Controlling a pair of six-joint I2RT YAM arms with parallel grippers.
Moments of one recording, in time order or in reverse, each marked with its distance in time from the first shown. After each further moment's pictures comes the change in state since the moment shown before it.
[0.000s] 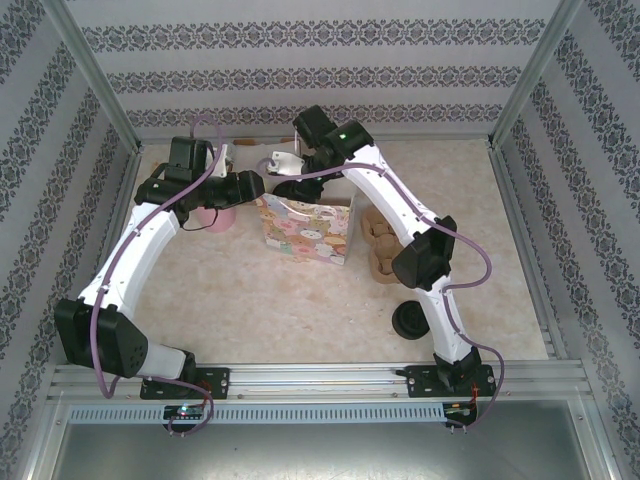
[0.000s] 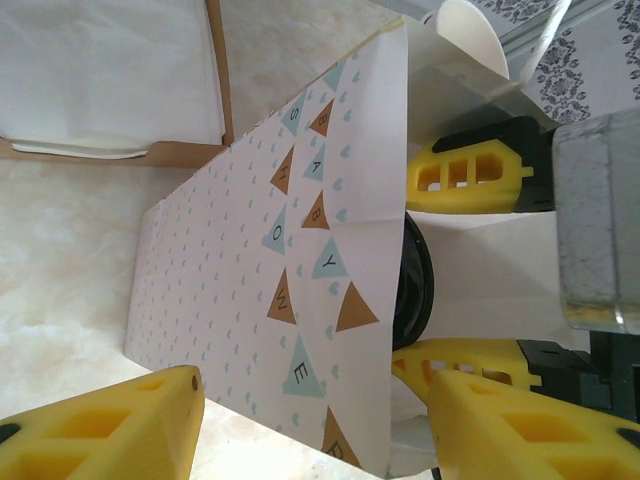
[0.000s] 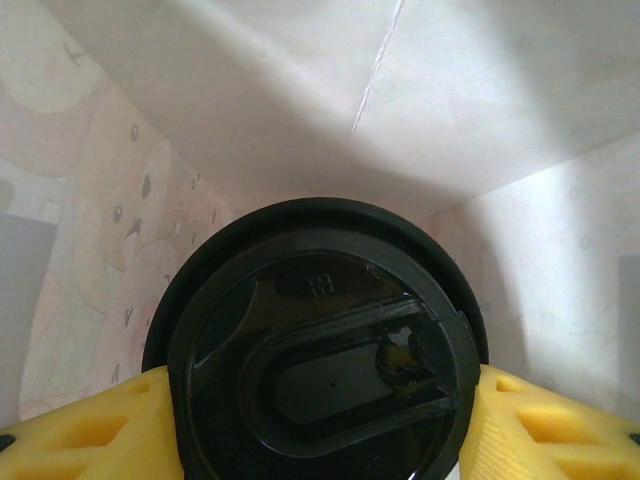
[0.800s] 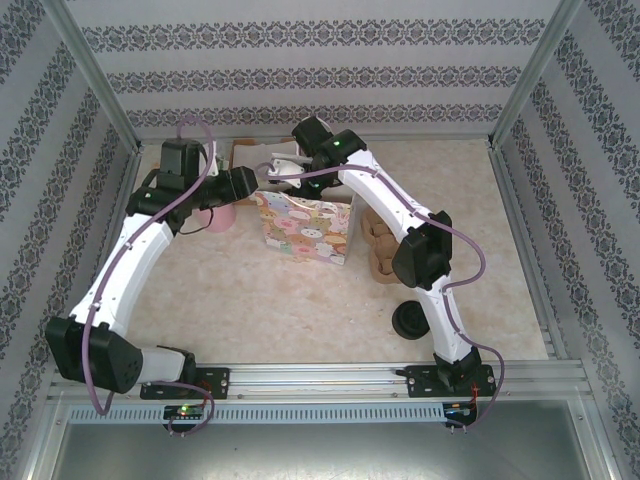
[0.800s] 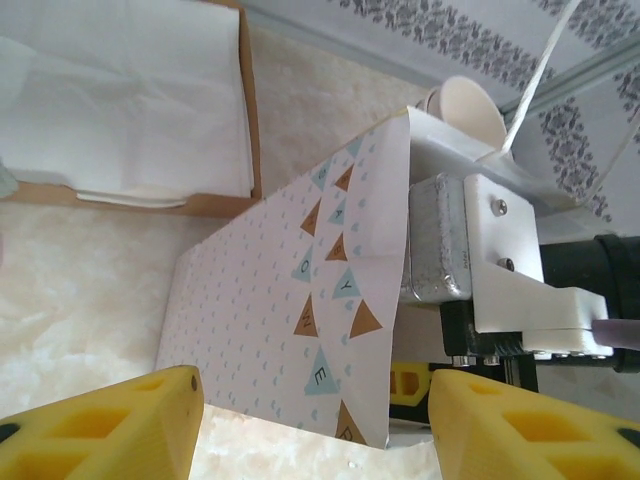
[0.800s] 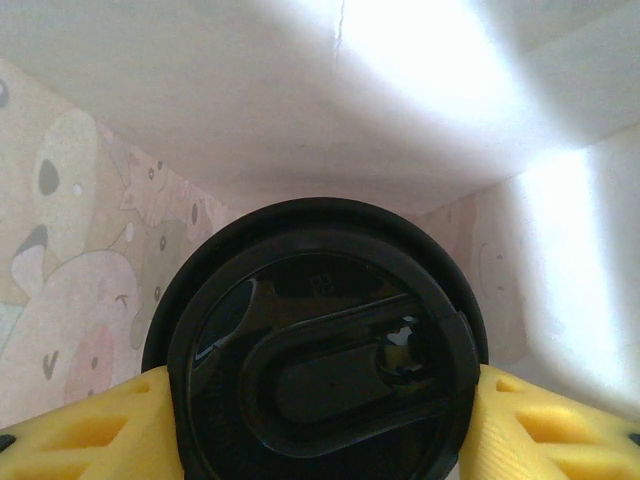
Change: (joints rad) left arm 0.000 -0.093 -0.055 0.079 -0.115 -0.049; right arm -0.005 0.002 -0.139 0.103 -0.016 0.065
